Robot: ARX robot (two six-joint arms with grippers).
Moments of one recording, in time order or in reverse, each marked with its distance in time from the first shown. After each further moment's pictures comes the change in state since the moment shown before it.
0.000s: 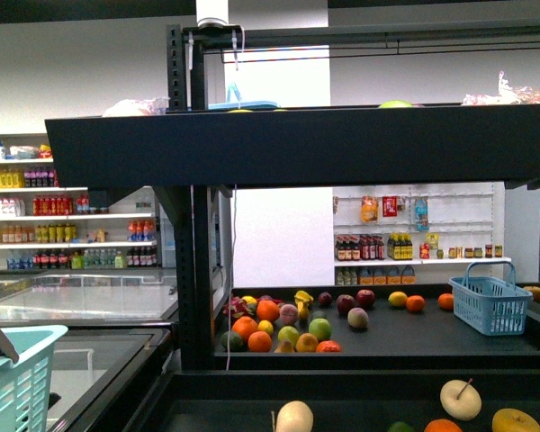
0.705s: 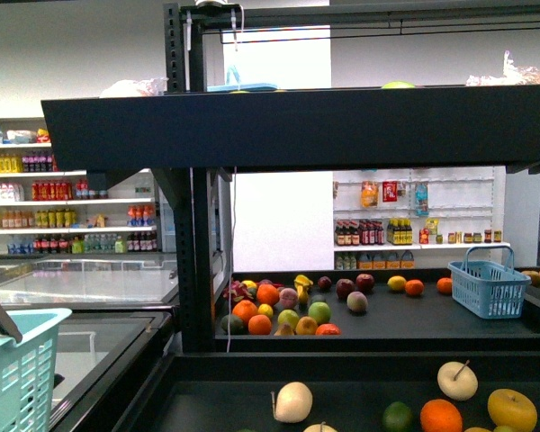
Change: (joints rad) left arm 0.004 0.075 0.056 -0.049 -0.039 0.021; right arm 0.000 0.000 0.000 0.000 0.000 0.000
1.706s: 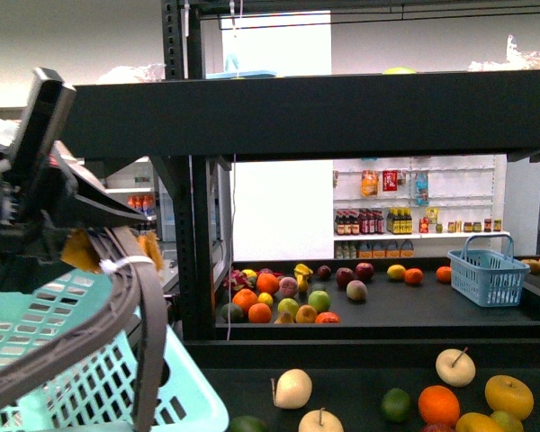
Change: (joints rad) left arm -0.531 -0.301 -0.174 -0.180 0.134 0.418; right arm 0.000 0.000 0.000 0.000 0.000 0.000
